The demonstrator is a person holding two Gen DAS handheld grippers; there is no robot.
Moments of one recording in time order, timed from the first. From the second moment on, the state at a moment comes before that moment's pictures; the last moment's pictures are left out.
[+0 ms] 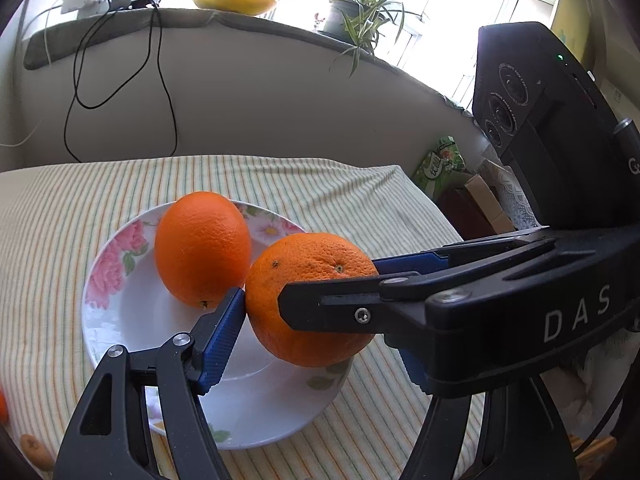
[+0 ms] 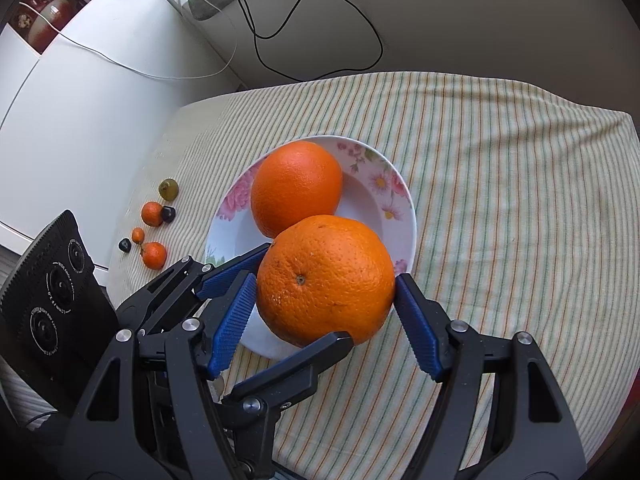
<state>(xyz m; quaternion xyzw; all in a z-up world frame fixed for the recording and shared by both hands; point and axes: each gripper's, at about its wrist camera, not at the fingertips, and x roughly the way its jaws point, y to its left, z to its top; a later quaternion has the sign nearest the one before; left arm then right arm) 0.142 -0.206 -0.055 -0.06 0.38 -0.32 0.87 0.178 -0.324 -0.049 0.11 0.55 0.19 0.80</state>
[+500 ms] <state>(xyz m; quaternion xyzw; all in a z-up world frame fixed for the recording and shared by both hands) 0.148 -0.208 -0.057 -0.05 0.38 -0.31 0.87 0.181 -0.318 -0.046 0.08 0.55 0.17 0.82</state>
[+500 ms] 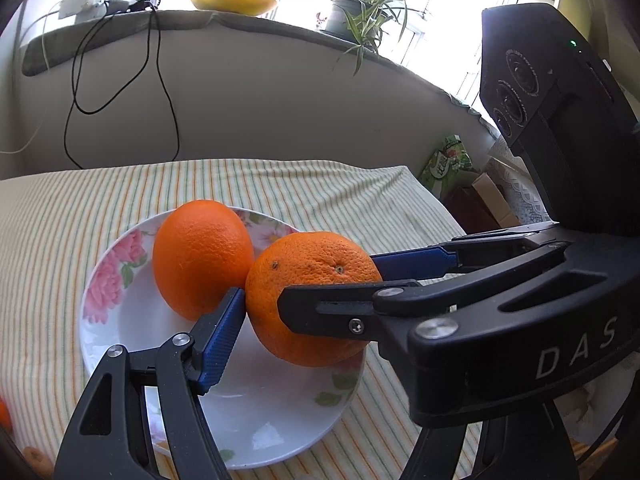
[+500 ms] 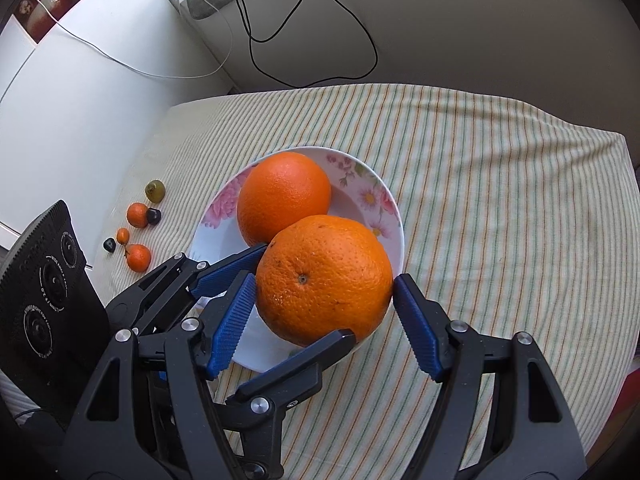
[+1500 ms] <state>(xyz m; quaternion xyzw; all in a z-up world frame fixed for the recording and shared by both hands) 0.132 -0.186 -0.040 -0.03 0.36 -0.29 0.88 0.159 -0.331 -0.008 0.11 0.48 0.15 0.86</state>
